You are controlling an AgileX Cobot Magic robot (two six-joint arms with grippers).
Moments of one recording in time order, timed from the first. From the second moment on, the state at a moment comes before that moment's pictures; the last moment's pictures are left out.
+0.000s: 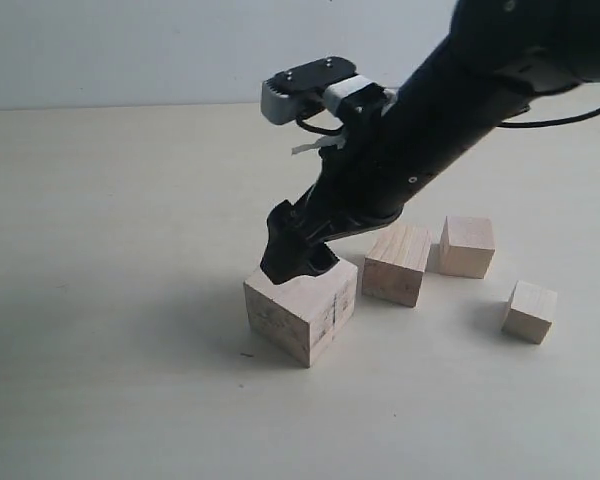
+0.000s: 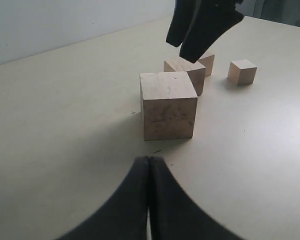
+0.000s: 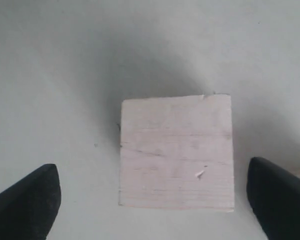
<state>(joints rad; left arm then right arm) -0.72 0.01 0.00 -0.20 0.37 0.21 0.46 1.70 -1.15 0.48 0.77 -0.57</state>
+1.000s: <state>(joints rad) -0.72 0.01 0.00 -0.20 0.37 0.21 0.60 1.92 -1.28 0.11 0.87 -0.37</state>
